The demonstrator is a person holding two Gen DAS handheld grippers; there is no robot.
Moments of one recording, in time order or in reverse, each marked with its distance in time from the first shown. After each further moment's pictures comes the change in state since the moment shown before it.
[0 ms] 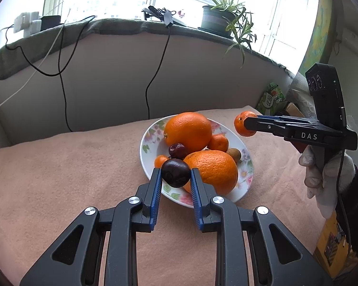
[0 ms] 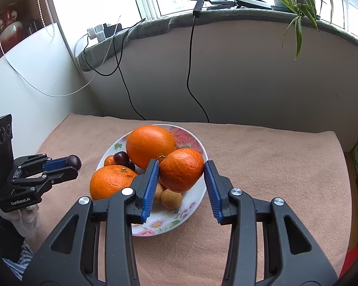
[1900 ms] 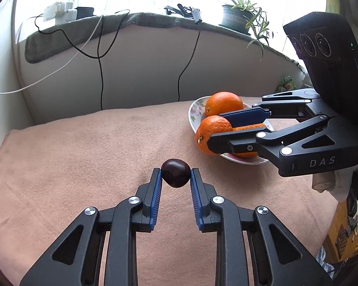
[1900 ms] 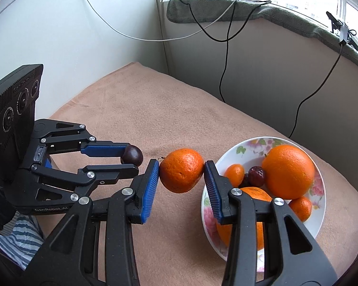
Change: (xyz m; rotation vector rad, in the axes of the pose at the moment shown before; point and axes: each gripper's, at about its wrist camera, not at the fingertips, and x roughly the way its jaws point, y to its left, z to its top) left arm -0.050 0.042 -0.046 -0.011 0.010 0.095; right arm 0.039 0.161 0.003 -0.369 0.160 0.167
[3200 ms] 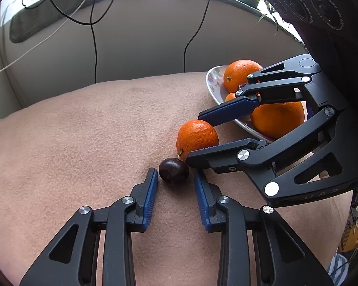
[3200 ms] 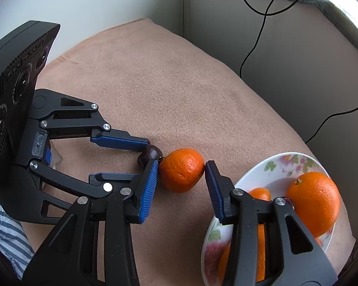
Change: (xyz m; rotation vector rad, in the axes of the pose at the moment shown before) left arm 0.076 0.013 0.005 0.010 0.133 -0.003; right arm 0.093 0.024 0.020 -0.197 0.224 0.009
